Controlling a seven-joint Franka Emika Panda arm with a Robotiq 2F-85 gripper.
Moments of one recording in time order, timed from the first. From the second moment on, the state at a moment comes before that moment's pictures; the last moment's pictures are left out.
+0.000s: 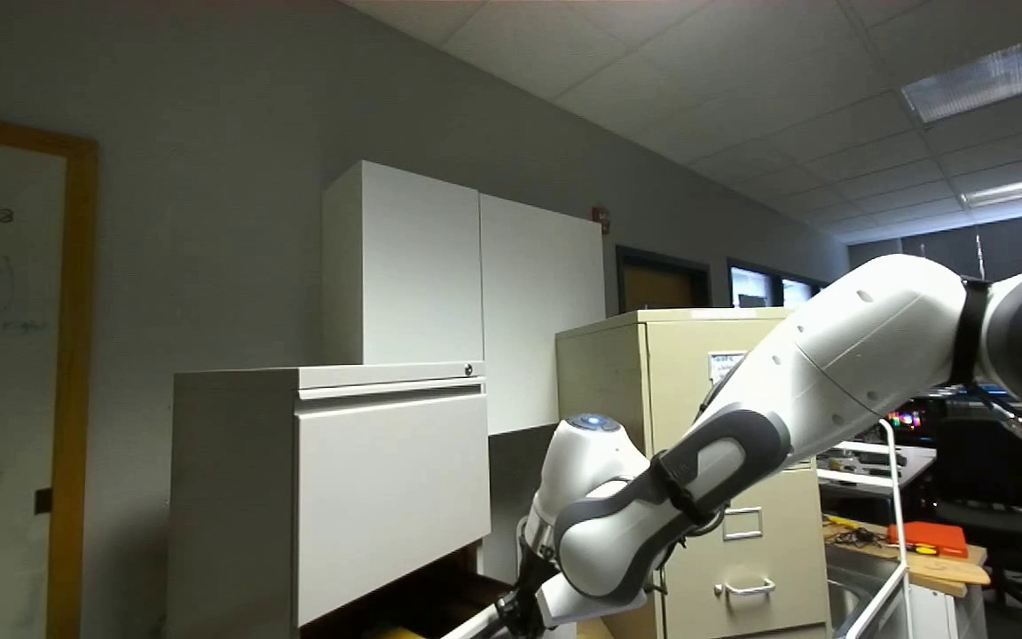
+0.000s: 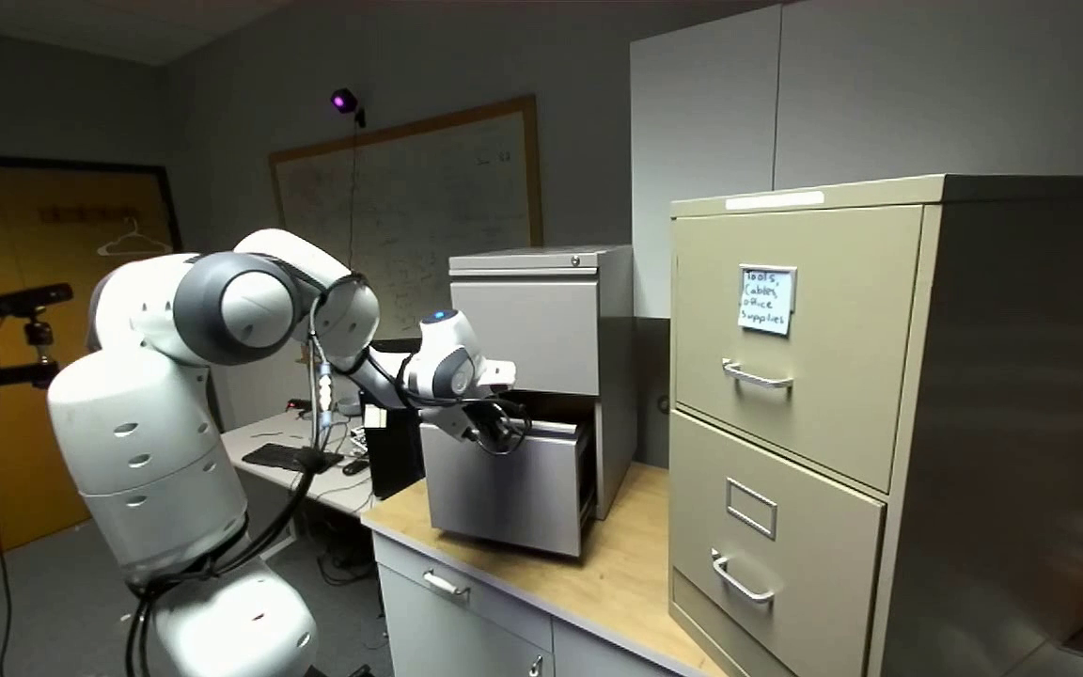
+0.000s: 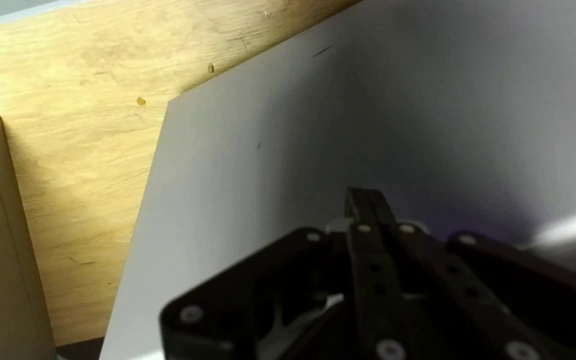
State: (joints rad) arm -0.08 -0.14 0.23 -2.39 -0.09 2.68 0.48
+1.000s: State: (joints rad) arm 0.01 0.13 0.15 -2.09 0.12 2.85 0.23
